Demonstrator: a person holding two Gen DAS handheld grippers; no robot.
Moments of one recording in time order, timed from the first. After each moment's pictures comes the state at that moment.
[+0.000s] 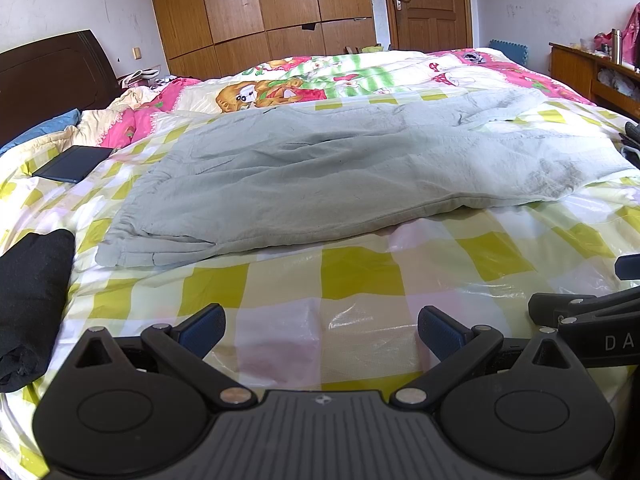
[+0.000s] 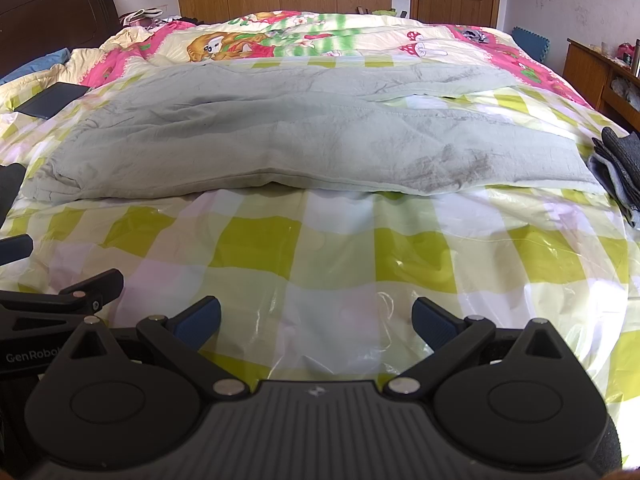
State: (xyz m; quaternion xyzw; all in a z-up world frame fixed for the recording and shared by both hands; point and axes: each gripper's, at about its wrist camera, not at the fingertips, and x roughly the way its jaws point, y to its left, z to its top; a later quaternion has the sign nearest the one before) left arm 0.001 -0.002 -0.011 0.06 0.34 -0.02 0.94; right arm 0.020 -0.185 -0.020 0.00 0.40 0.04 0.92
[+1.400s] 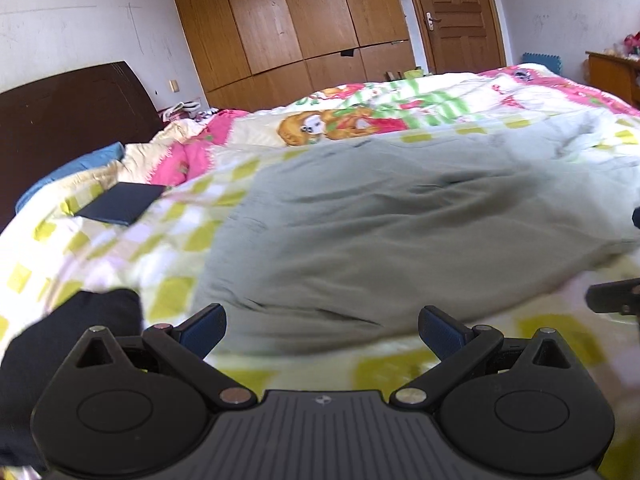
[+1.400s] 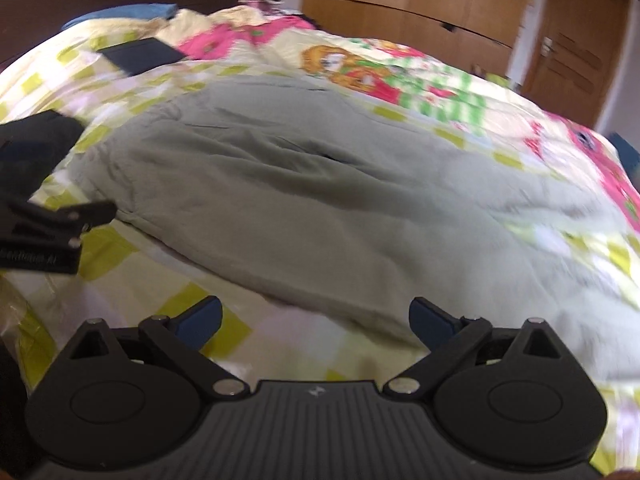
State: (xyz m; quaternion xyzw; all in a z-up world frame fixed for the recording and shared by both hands) left arm 0.076 0.103 -0.005 0.12 0.29 0.04 0.95; right arm 0.110 -0.101 -0.005 -0.15 0.35 0.19 0.91
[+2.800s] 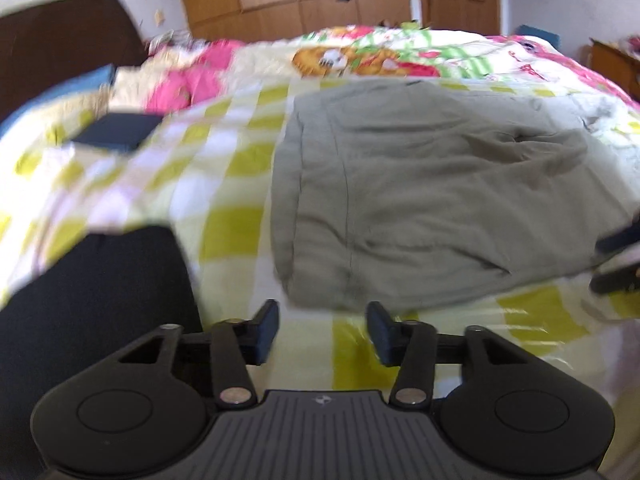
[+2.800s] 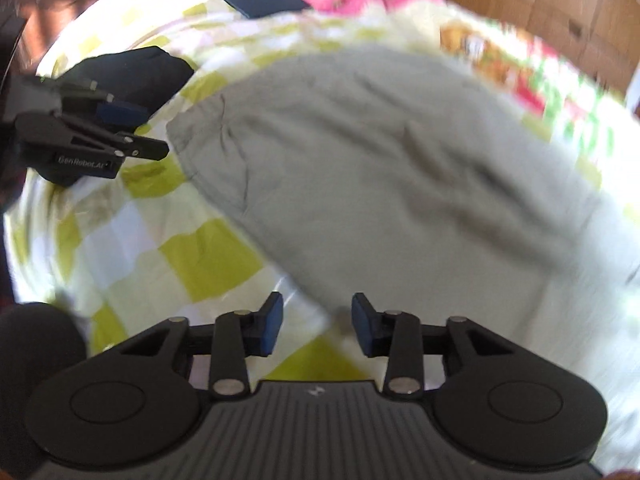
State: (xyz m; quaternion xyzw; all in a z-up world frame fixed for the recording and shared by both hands) left arm 0.086 0.211 -0.015 0.09 0.38 -0.01 0.92; right arm 0.126 -0.028 -0.007 -0.22 0.39 0.32 0.83
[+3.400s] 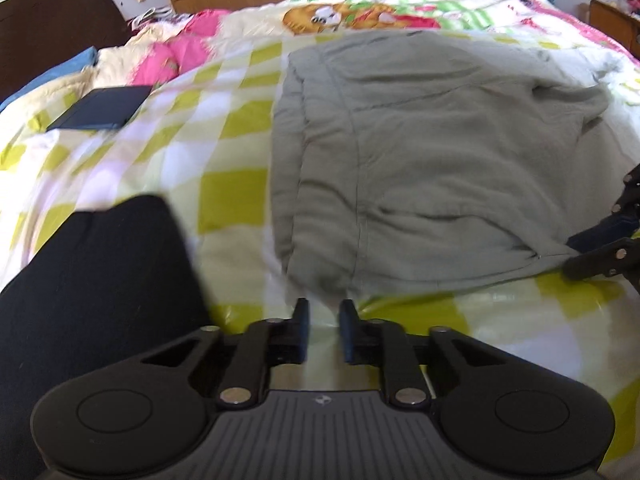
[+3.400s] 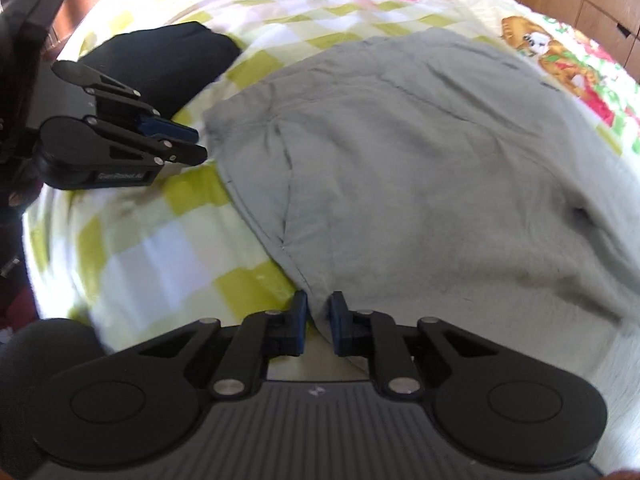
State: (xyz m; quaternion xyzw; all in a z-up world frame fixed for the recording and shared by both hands) left arm 0.100 0.222 -0.035 0.10 0.45 -0.01 0.89; right arm 0.144 0.033 -0.029 -0.20 0.44 0.38 0.79
